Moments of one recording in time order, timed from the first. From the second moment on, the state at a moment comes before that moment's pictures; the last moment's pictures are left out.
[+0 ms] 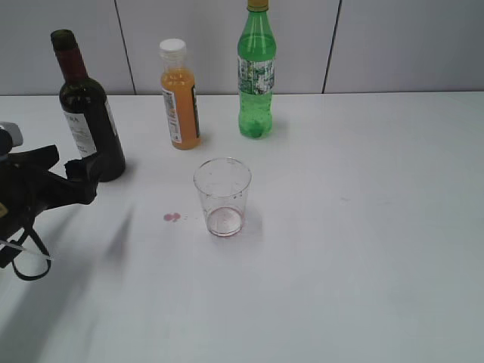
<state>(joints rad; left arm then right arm) -0.24 1.89 -0.39 -0.08 -1.21 -0.04 0.05 0.00 -0.51 0.18 1.04 -0.13</state>
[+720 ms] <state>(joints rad) -0.24 2.09 -0.61 -0.16 -1.21 -0.04 0.05 0.00 -0.51 0.18 1.04 -0.13</state>
